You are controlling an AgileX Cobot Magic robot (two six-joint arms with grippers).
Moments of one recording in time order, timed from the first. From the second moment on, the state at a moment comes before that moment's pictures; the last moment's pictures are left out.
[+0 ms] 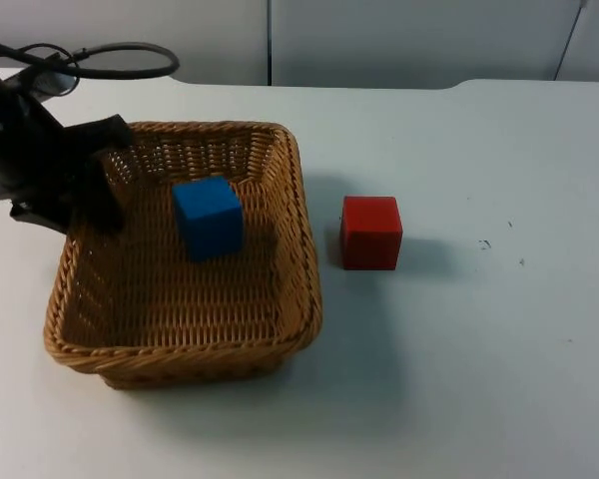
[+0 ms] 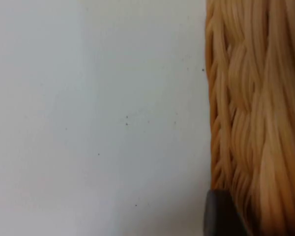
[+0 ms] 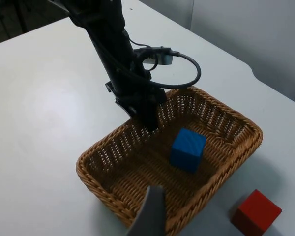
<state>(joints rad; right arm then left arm) 0.78 0.95 -0.90 0.03 0.53 -0.14 -0.02 2.16 -1.34 -0.69 0.81 0.44</state>
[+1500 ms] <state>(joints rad) 0.78 0.95 -0.90 0.03 0.50 -0.18 0.15 1.50 -1.35 -0.54 0.92 0.34</state>
